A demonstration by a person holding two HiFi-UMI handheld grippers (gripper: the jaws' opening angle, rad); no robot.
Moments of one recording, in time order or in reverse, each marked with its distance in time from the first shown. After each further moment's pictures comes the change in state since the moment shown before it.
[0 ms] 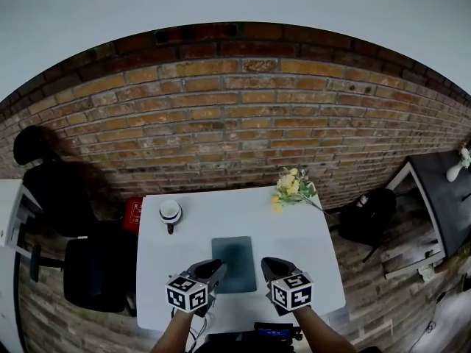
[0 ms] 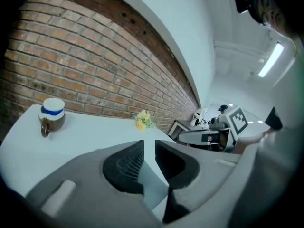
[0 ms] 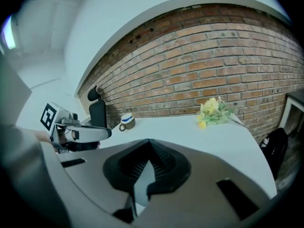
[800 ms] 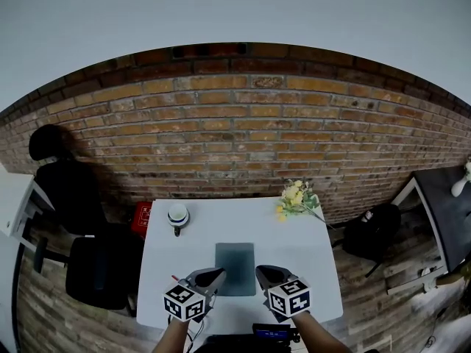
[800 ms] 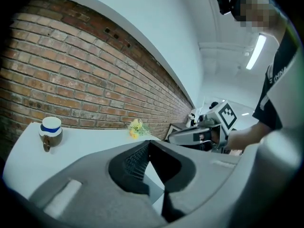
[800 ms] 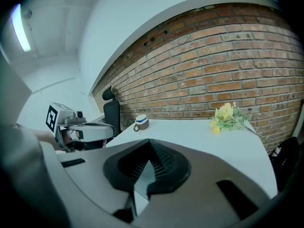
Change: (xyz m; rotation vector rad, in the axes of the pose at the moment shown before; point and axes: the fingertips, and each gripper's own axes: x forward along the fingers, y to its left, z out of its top) left arm -0.033 -0.039 0.018 0.119 -0.088 -0.030; right arm -0.017 0.037 0.013 -0.071 0.001 0.147
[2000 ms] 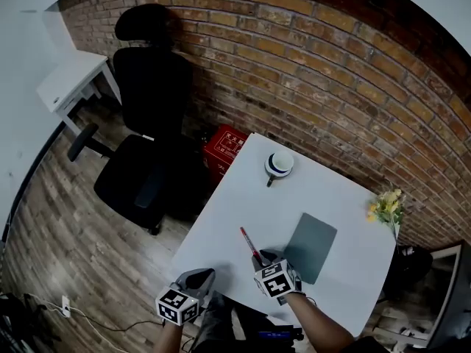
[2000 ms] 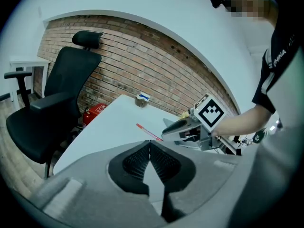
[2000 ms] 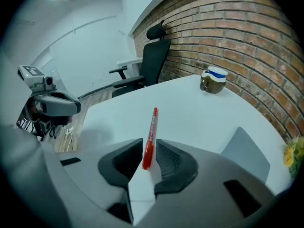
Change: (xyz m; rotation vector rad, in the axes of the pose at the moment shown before) left arm -0.228 0.075 -0.177 -0.340 -0.025 0.557; right arm 0.175 0.173 -0.150 -0.523 0.545 0.268
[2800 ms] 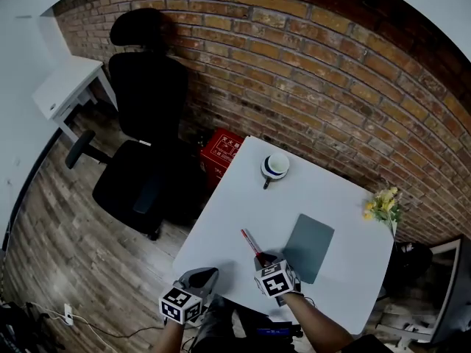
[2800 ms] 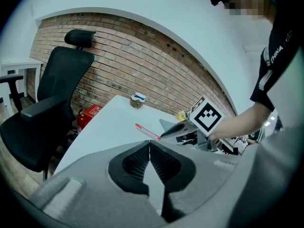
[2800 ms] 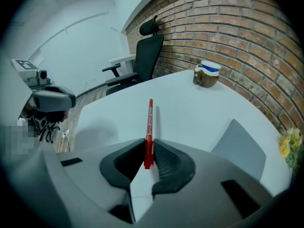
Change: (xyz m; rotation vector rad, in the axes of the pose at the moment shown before) left arm 0.010 -0.001 0.011 0.039 0.018 -0.054; right arm 0.006 -0.006 -0.009 0.052 0.041 -0.048
